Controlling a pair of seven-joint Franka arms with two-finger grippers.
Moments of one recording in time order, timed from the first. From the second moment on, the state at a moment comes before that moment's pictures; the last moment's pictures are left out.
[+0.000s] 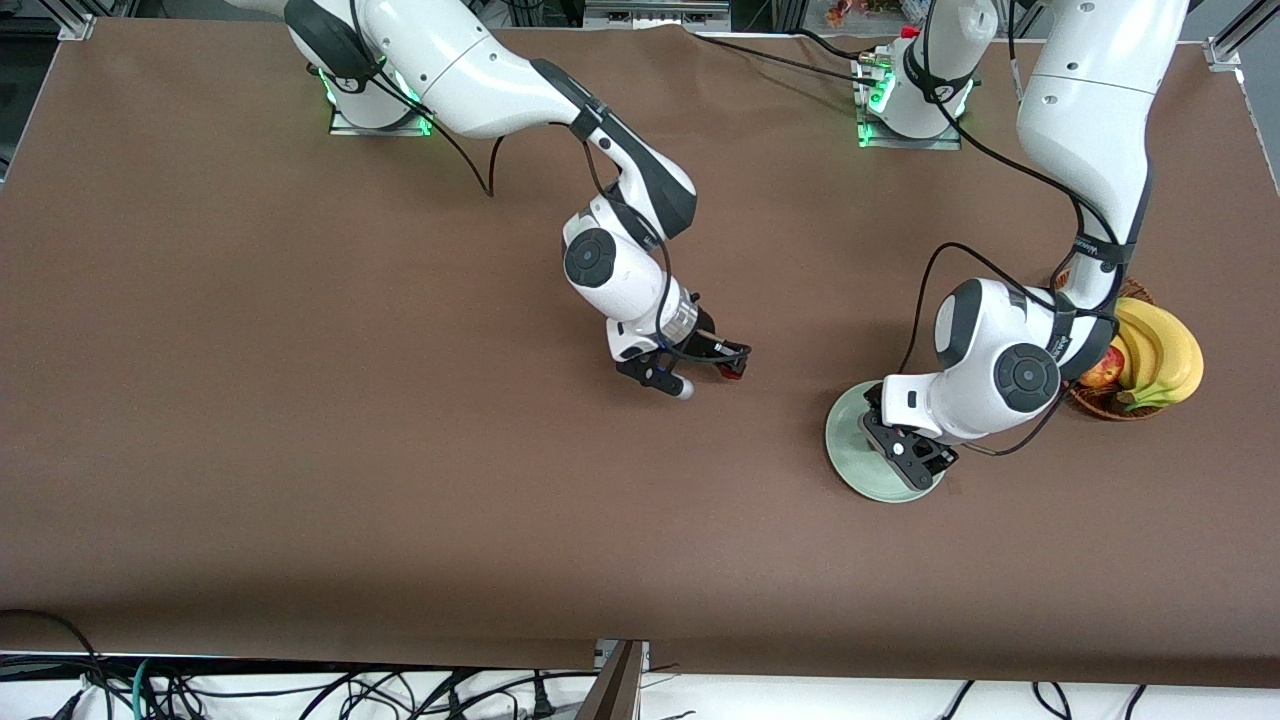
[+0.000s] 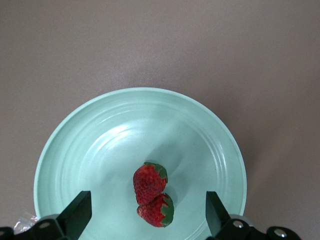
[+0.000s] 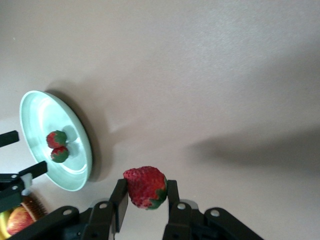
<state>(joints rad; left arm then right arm) -0.11 0.65 -0.08 -1.67 -0.03 2.31 0.75 0.73 0.98 0.14 -1.19 0.42 2.62 0.98</state>
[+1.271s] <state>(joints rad) -0.13 0.58 -0.17 -1.67 -0.14 2.18 0.43 0.73 0.98 0.13 -1.18 0.42 2.62 1.00</state>
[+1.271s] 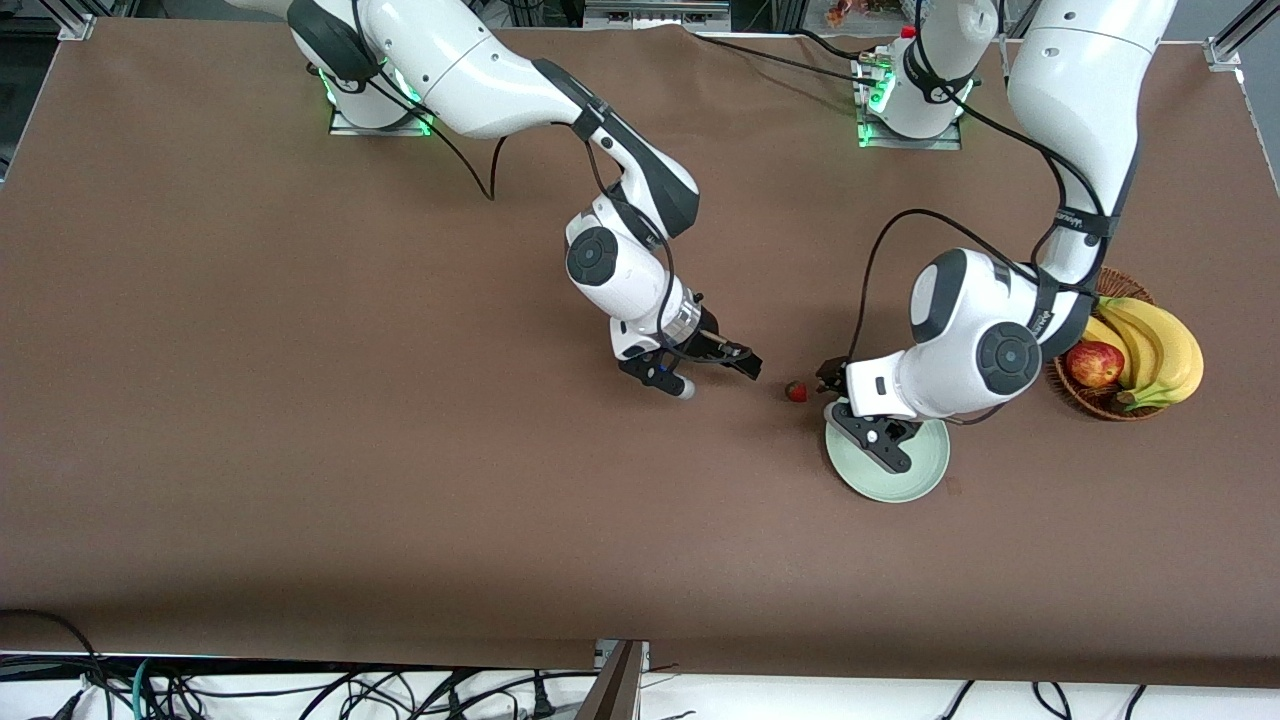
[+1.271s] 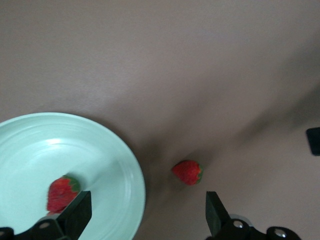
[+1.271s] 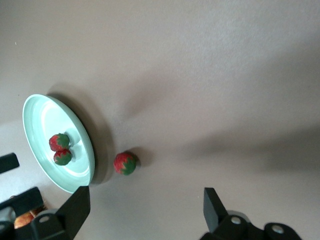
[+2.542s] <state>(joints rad) -0.23 0.57 -0.18 -1.96 -0.14 2.61 0.22 0.40 0.43 -0.16 -1.20 0.26 1.55 0.25</state>
